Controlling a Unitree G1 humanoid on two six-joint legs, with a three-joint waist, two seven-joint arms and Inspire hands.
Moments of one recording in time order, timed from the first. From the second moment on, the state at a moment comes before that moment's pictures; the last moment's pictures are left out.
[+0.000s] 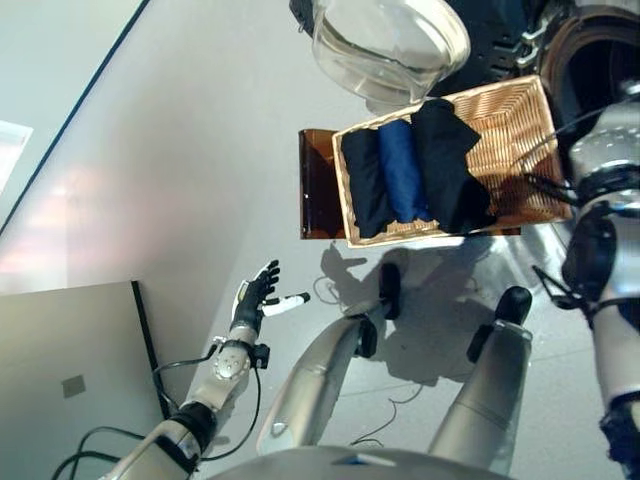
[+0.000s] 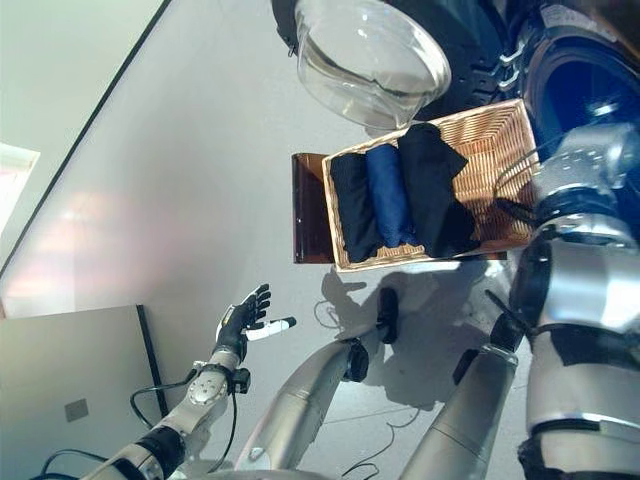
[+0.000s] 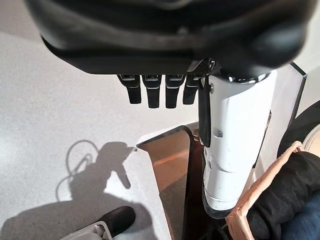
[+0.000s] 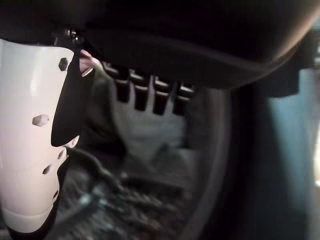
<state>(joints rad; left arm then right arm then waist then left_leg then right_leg) -0.18 0.25 -0.56 0.83 -0.40 -0.39 0.25 -1.33 -0.61 -0.08 1.38 1.21 -0.52 -0.42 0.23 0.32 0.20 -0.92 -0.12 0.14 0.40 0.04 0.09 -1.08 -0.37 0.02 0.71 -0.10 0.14</state>
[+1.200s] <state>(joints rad) -0.17 0.26 -0.47 1.05 -0.36 -0.35 0.27 -1.06 -0.29 0.36 1.59 0.32 -0.13 -0.50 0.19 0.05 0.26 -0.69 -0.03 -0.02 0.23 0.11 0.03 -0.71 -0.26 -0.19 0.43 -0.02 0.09</state>
